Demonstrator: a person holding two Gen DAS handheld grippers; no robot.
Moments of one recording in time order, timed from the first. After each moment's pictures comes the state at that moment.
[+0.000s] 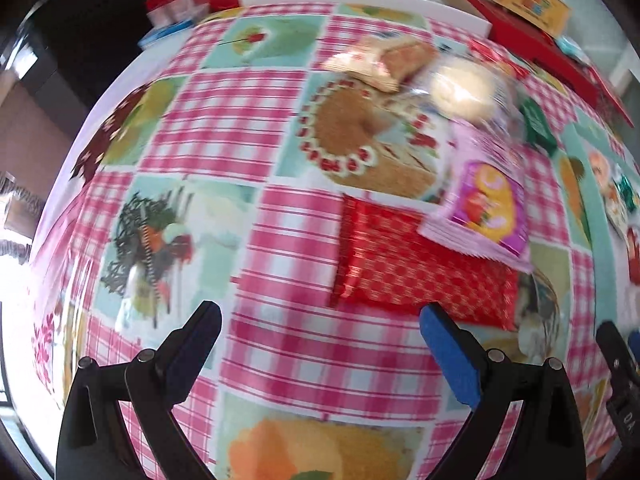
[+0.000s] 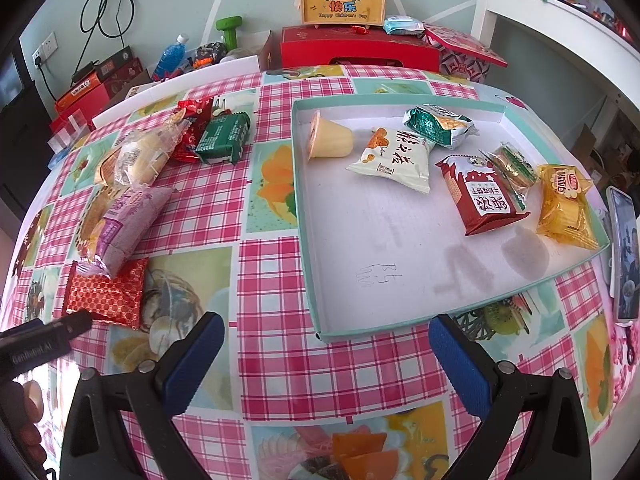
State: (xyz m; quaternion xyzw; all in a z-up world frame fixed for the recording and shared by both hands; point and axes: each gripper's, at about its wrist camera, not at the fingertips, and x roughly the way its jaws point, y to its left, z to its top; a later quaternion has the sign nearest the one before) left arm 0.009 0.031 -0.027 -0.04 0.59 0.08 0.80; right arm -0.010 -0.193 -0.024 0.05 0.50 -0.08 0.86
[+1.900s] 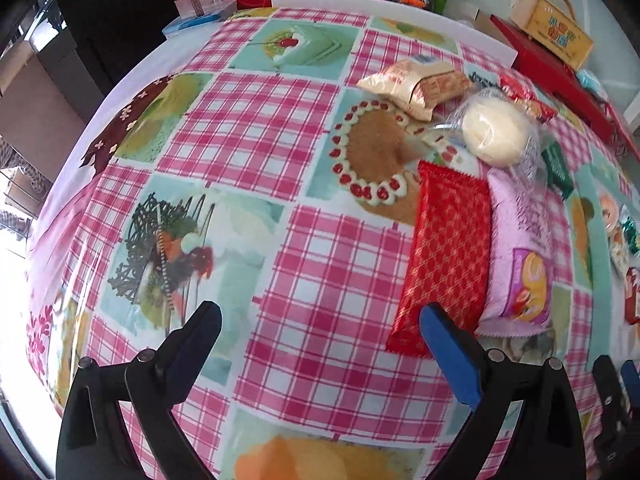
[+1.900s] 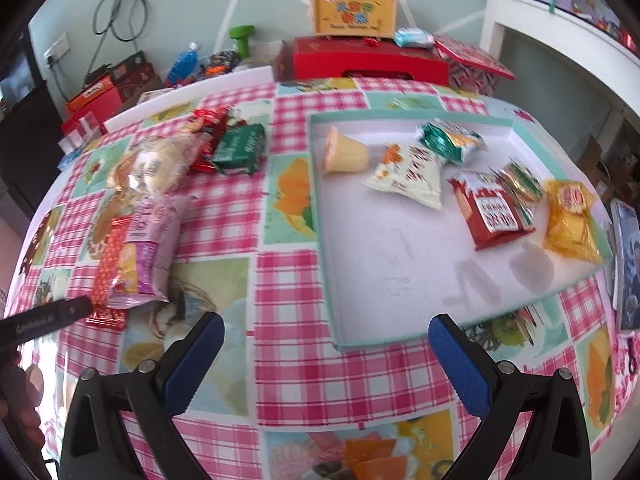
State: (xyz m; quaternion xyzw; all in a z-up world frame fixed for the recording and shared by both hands) left arm 0.012 0.089 -0.015 -0.08 0.57 0.10 0.81; right arm -0.008 -0.178 -0.014 0.03 0.48 -0.06 0.88
